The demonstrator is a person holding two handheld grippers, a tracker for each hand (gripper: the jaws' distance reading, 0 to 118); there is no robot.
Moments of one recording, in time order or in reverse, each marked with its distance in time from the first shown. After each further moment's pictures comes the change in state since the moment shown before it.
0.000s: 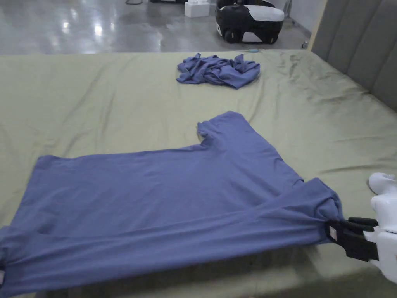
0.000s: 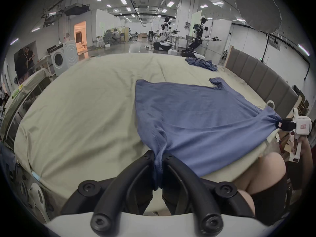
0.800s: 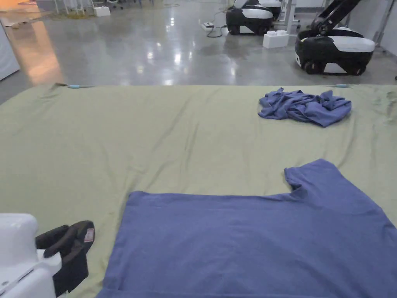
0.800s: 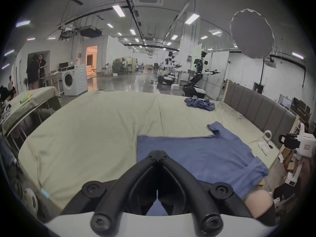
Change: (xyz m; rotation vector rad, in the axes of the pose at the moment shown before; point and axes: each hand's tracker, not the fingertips) left arm 0.013 0.071 0.020 0.335 0.037 0.055; right arm -0.082 0.053 0.043 0.373 -0.063 0.068
